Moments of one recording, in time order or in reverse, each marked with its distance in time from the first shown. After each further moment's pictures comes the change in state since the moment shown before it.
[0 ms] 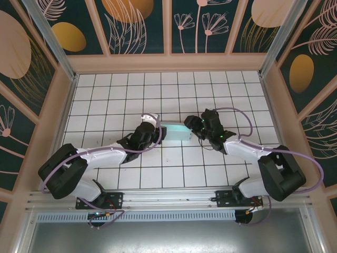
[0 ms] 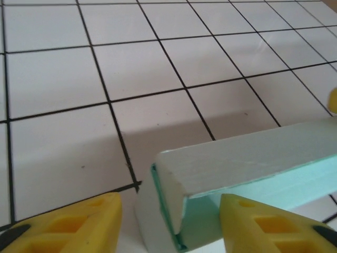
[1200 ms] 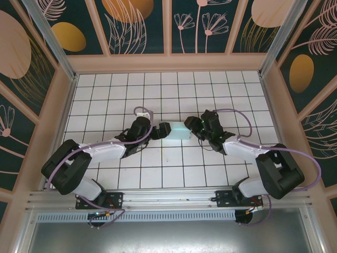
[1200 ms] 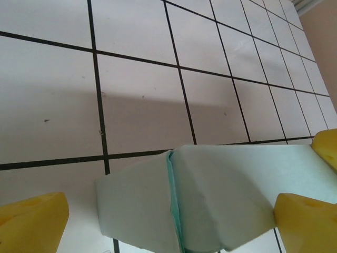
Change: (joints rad) left arm 0.113 0.063 0.018 0.008 0.232 -0.364; right arm -0.001 0.018 -0.021 0.039 0.004 0.007
